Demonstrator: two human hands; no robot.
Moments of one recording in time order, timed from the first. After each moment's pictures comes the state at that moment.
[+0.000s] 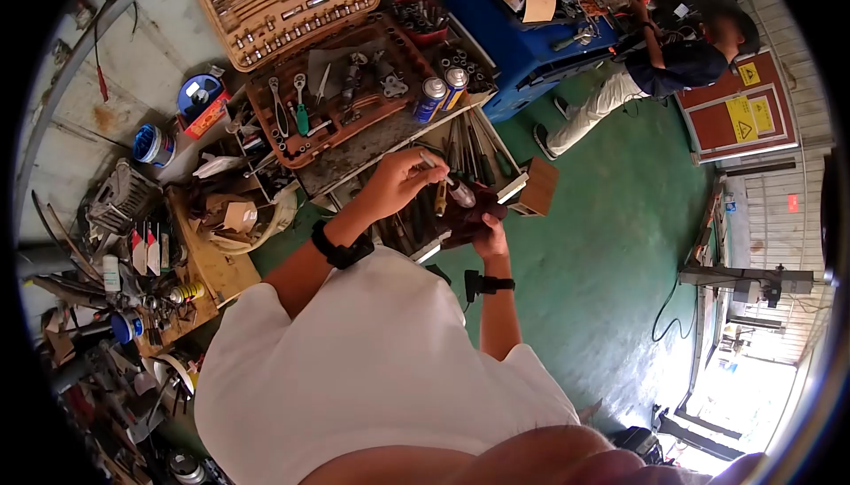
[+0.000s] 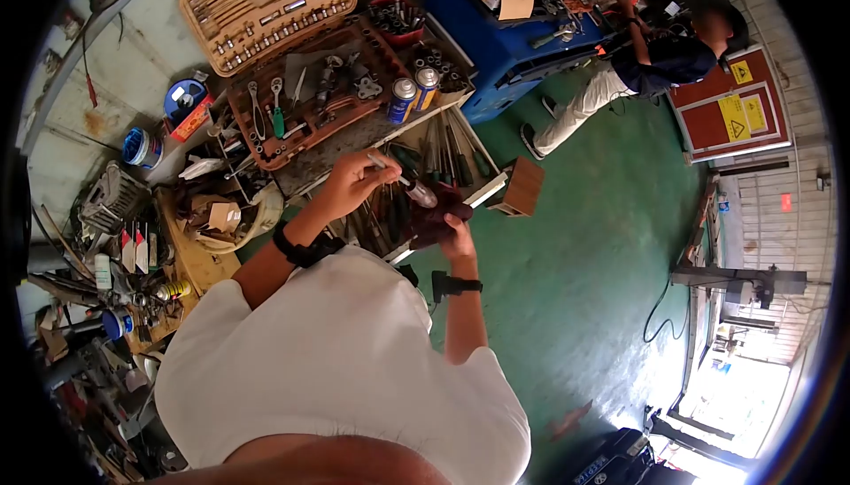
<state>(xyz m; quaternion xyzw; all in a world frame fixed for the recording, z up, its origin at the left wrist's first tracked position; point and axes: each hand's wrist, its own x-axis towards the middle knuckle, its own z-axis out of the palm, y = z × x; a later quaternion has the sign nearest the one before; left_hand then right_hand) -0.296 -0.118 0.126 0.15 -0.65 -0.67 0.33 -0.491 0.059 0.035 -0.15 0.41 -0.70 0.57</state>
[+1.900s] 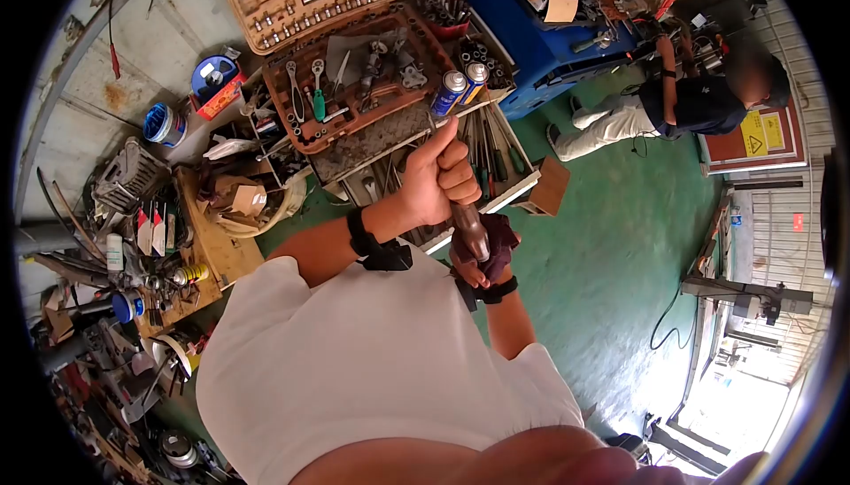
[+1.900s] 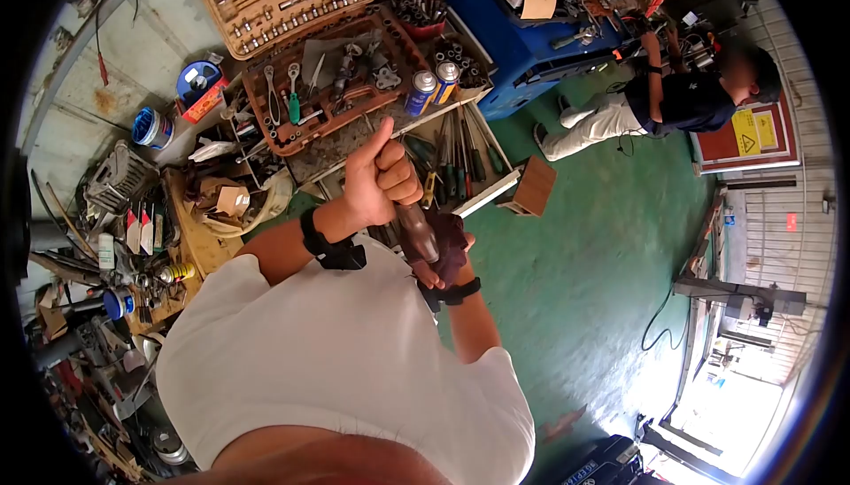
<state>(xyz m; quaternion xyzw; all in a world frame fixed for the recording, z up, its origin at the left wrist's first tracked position) -0.308 -0.102 0.185 -0.13 -0.15 -0.95 0.25 -0.437 0.067 0.090 -0.17 0.17 -0.56 0.79</state>
